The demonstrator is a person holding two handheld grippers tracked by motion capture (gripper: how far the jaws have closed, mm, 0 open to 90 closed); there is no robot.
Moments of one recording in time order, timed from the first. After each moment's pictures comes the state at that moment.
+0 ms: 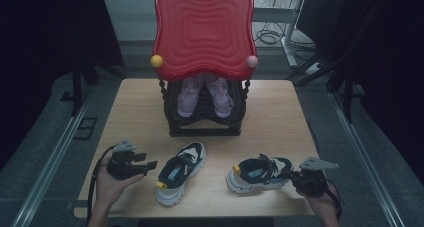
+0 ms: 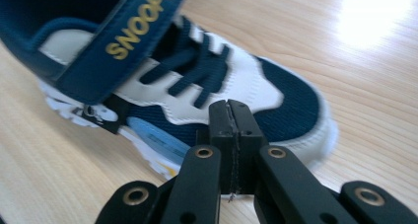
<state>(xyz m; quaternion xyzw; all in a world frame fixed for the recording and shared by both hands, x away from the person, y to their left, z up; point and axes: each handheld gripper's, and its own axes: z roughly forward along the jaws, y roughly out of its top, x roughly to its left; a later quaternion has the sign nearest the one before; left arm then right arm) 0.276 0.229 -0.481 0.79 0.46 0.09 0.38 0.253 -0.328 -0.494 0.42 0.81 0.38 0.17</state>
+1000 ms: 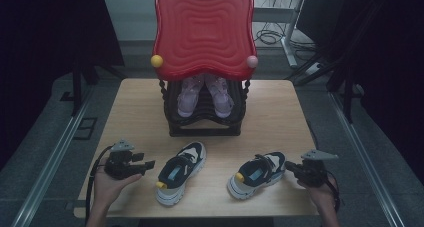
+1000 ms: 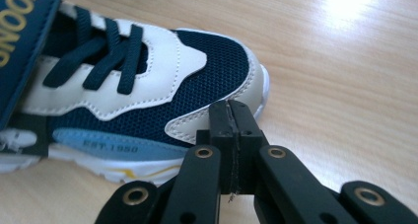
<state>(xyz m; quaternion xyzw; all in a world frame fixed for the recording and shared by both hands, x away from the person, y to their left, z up) 0.275 0.235 -0.482 0.79 0.47 0.09 0.38 0.285 -0.339 -0.505 0.46 0.79 0.36 0.17</state>
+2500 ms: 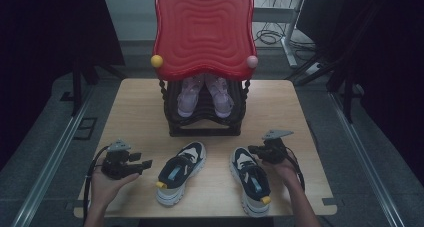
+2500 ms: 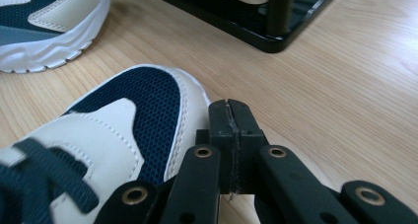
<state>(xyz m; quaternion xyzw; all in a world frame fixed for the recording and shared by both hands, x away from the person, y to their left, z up) 0.275 0.242 -0.482 0.78 0.48 0.09 0.38 0.362 -0.248 -0.520 0.36 0.84 0.40 0.10</state>
